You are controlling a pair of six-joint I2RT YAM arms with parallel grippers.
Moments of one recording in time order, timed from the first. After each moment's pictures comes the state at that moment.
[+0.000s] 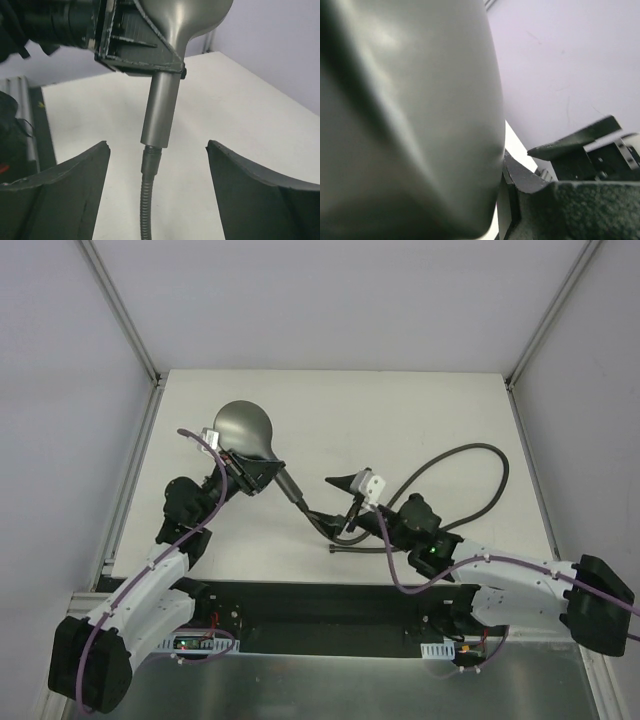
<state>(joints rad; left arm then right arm) -0.32 0.84 0.37 0.64 0.49 -0.87 1.01 1.05 0.51 0.67 -0.09 0.01</state>
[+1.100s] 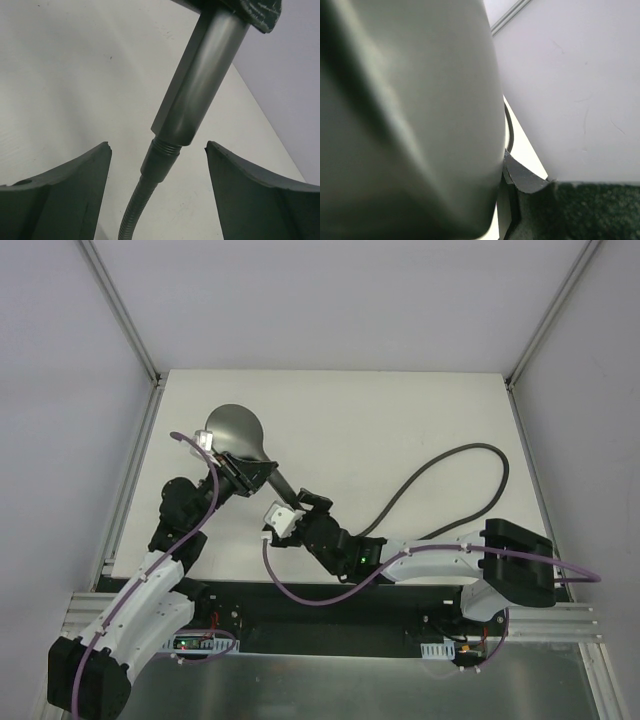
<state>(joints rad) -0.32 0.72 0.41 0.38 0.37 -0.83 1.37 1.54 0.83 0.45 0.63 -0.46</state>
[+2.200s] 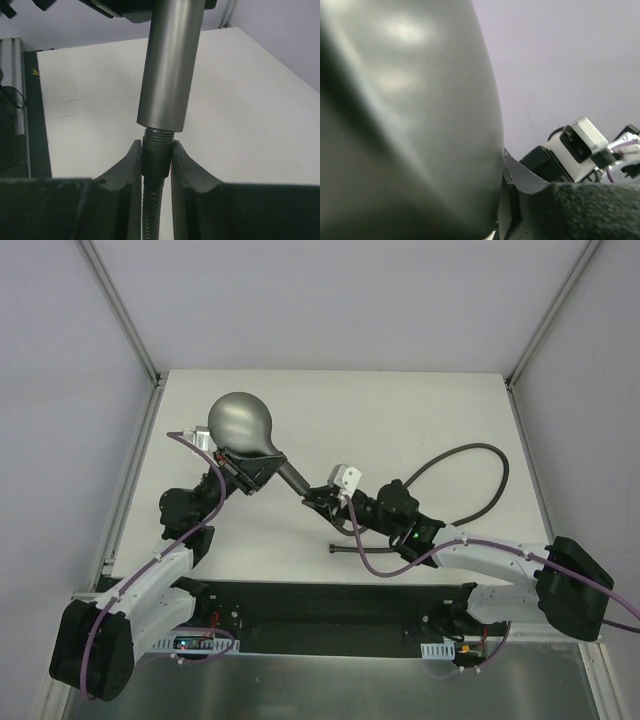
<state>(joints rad) -0.32 0.86 0.34 0.94 0.55 -0.95 1.04 1.23 0.62 0.57 -0.09 -0.15</state>
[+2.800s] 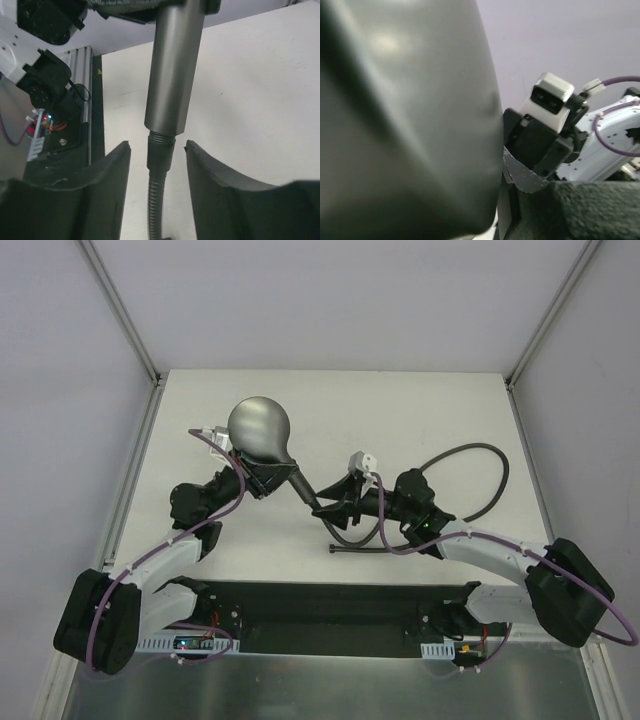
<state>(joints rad) -0.35 1.05 0.35 1.16 0.65 -0.95 0.82 1.24 0.55 0.67 -0.56 0.14</state>
